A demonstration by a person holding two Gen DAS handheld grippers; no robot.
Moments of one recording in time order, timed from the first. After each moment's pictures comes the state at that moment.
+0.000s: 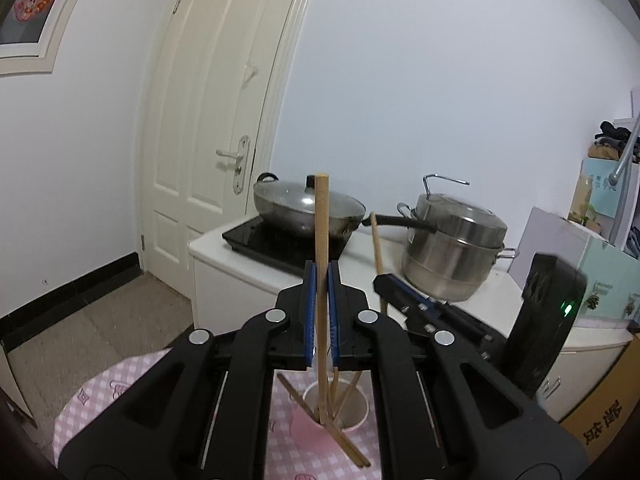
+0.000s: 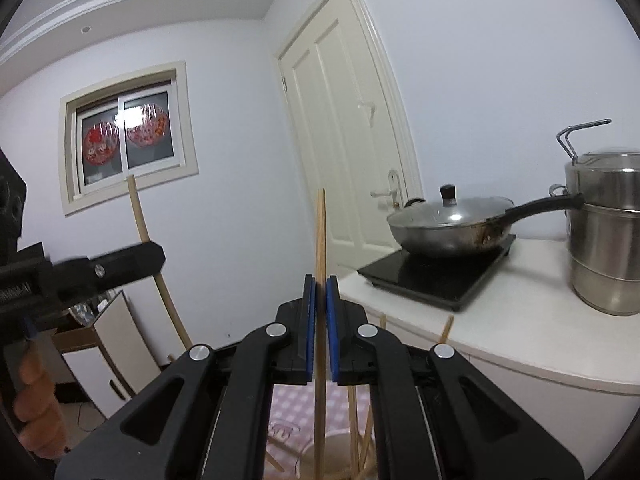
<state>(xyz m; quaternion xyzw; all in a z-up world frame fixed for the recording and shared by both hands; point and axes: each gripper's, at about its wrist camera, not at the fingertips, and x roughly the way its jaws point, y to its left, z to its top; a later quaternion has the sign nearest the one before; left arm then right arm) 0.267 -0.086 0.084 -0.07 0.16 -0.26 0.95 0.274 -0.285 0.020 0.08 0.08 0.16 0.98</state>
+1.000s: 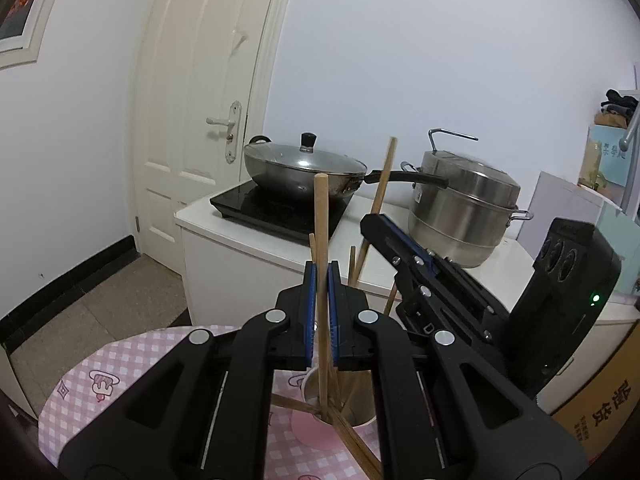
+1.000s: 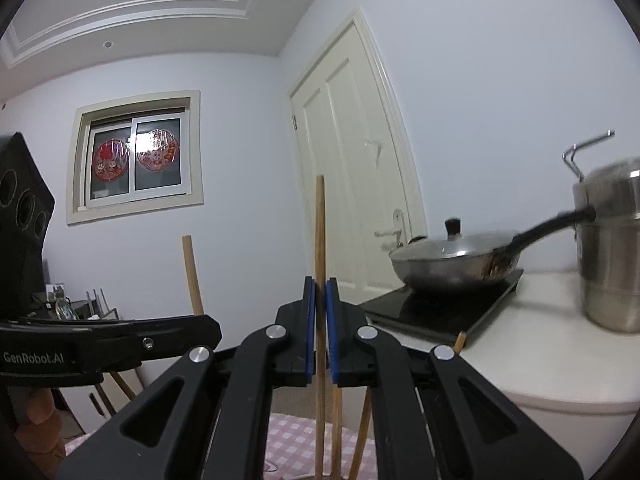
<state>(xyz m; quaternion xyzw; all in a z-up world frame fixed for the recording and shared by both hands) 0.300 -0.117 0.029 -0.04 0.21 -0.27 0.94 0.286 -0.286 -0.013 0.07 0.01 0.17 0.98</state>
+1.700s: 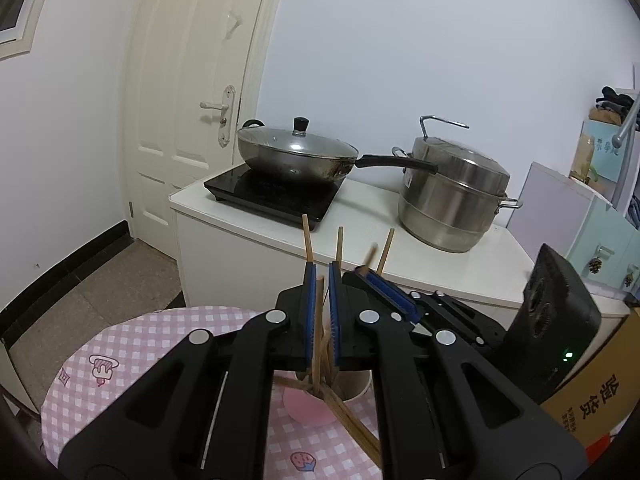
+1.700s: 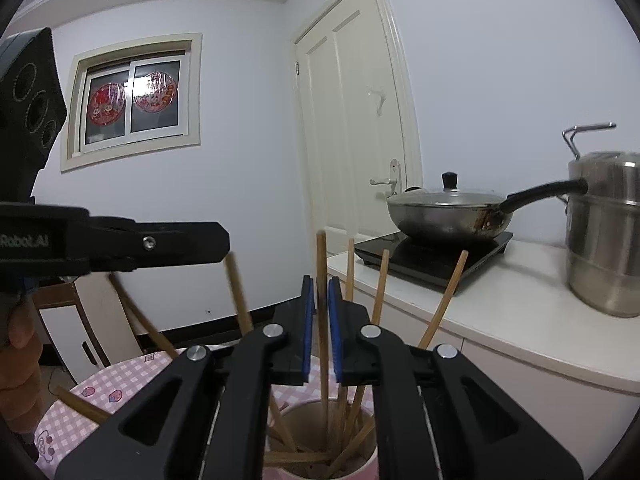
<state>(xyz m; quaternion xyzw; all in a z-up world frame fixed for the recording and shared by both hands) 0.288 -0.112 0.037 -0.04 0.24 -0.28 0.93 0.255 -0.262 -0.023 0.01 0.09 0.14 0.99</state>
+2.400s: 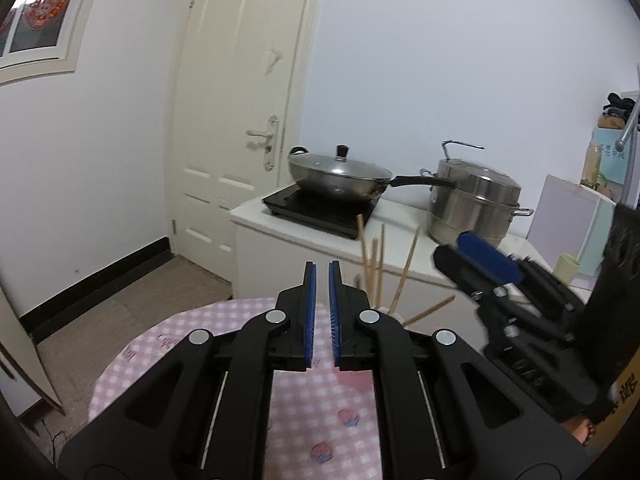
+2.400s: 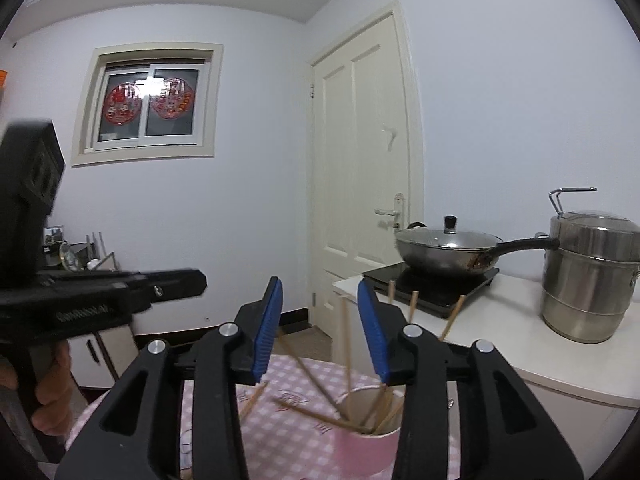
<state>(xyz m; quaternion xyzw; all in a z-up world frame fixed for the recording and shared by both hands) 0.208 -0.025 0.047 -0.03 0.20 -0.22 0.96 0.170 -0.211 0.024 -0.02 0.06 0.14 0.99</state>
